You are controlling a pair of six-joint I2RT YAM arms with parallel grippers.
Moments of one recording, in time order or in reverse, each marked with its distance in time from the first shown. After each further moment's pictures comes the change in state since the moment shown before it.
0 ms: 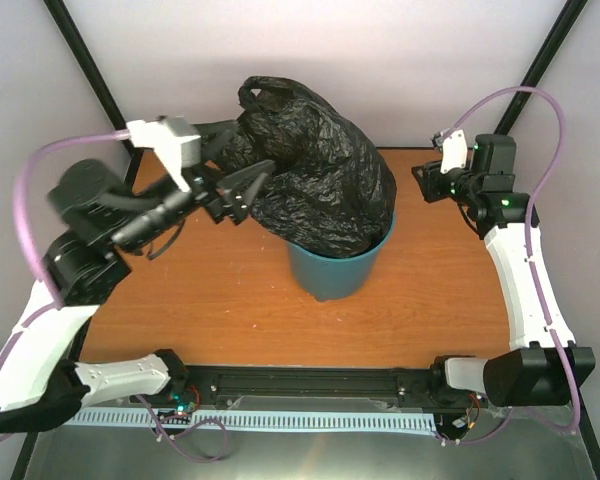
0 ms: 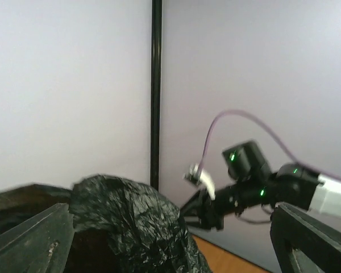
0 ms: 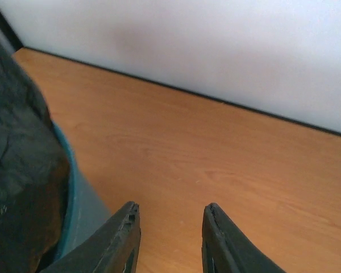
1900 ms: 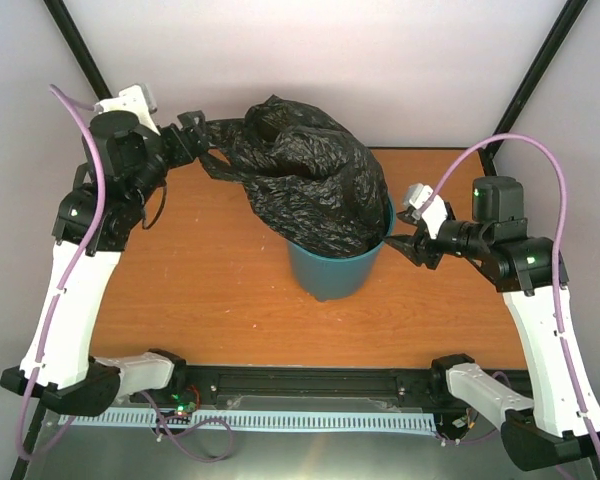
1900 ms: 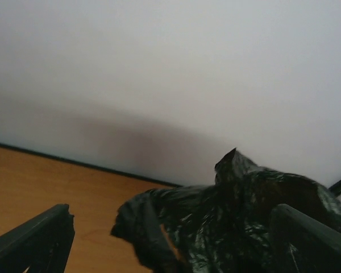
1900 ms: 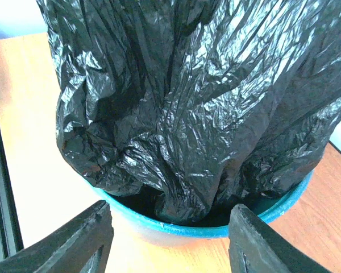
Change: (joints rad) left arm 0.455 0.121 0.085 -0.307 -0.332 -0.399; right arm 0.175 -0.296 -0.044 -0.404 -0.285 -0.439
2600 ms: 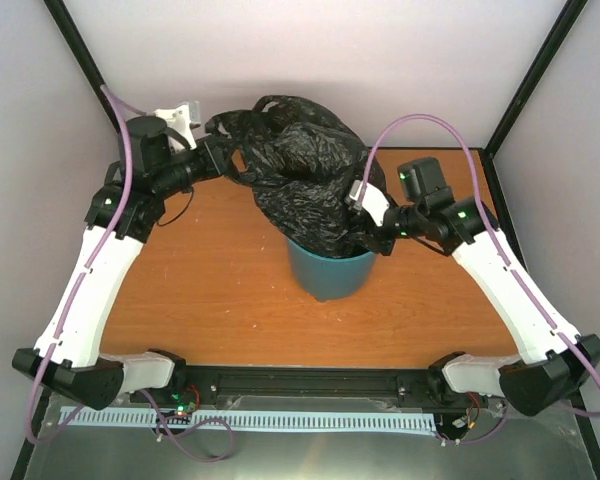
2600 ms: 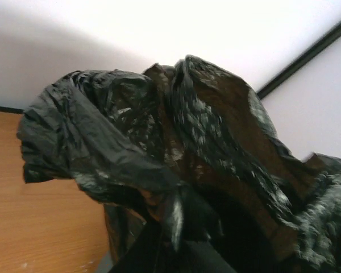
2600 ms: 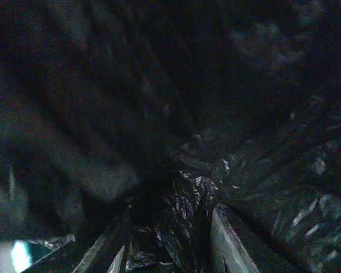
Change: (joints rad) left arm 0.059 0.013 -0.187 0.099 0.466 -0.117; right arm 0.252 0.256 0.032 0.068 0.109 0.023
